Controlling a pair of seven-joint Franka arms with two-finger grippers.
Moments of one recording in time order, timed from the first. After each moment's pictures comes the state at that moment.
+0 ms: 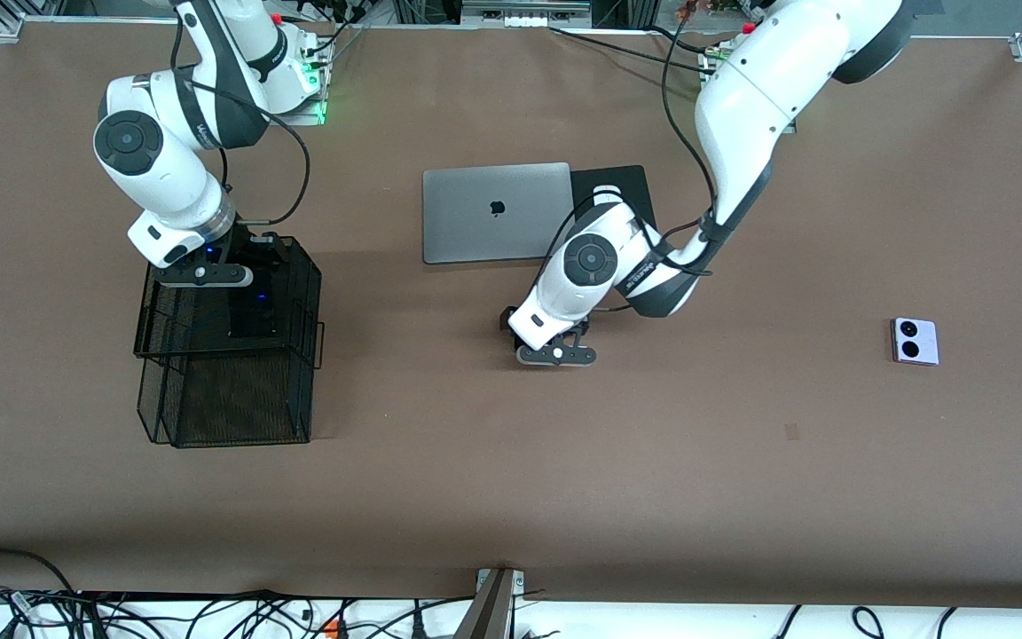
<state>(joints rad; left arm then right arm) -0.30 0.83 -0.42 -1.48 0.22 2.27 -0.77 0.70 0.04 -0.49 -2.30 -0.08 2.31 0.24</state>
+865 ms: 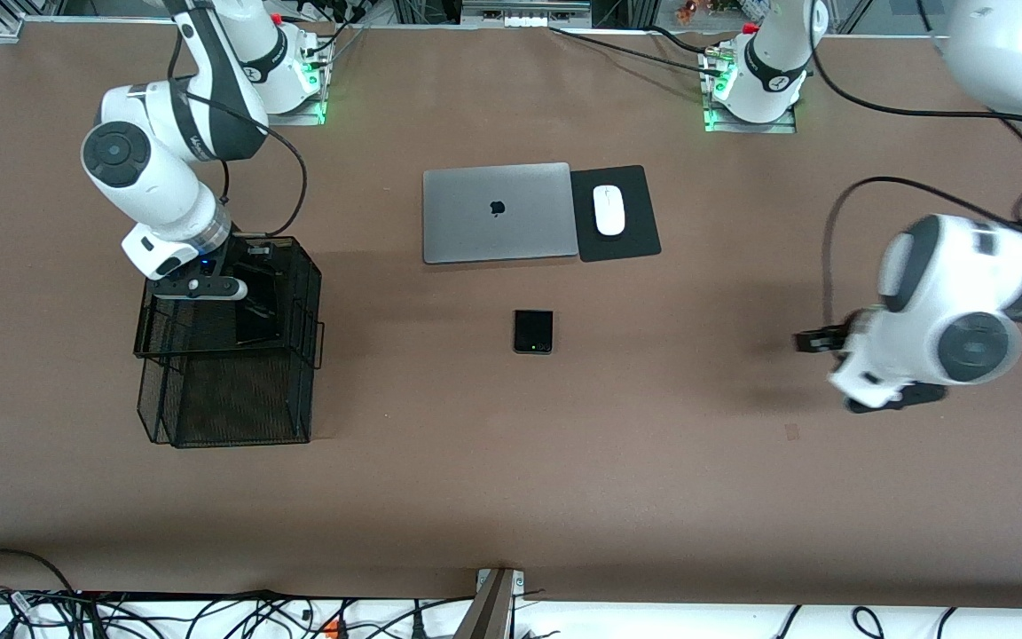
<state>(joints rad) 0.26 0.55 -0.33 -1.49 0.27 1.63 -0.26 0.70 0.07 -0.50 -2.17 -0.02 2.22 0.21</state>
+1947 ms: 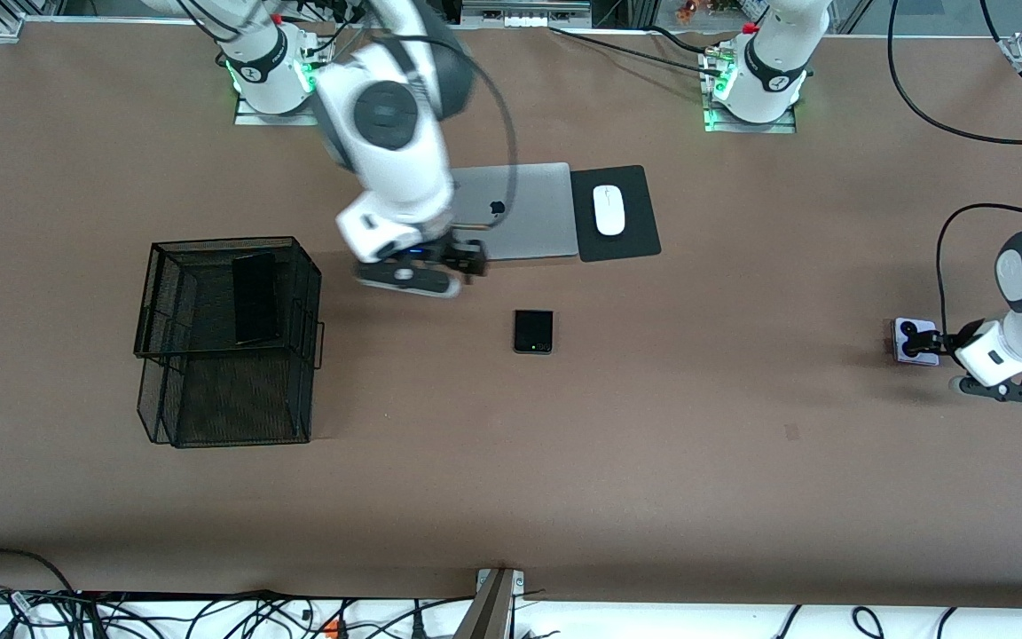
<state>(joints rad) 0.66 0.65 -0.33 -1.77 0.39 2.25 0.27 0.97 0.51 -0.32 -1.47 0.13 2.00 0.86</state>
